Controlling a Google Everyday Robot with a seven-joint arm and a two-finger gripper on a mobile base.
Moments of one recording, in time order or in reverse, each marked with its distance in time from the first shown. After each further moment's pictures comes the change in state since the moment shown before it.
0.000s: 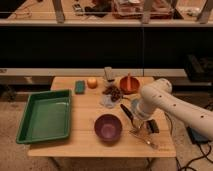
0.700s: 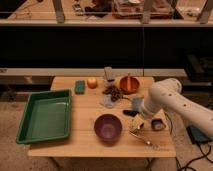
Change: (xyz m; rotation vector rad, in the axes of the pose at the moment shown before) arm 0.000 0.007 -0.026 0.018 0.116 0.105
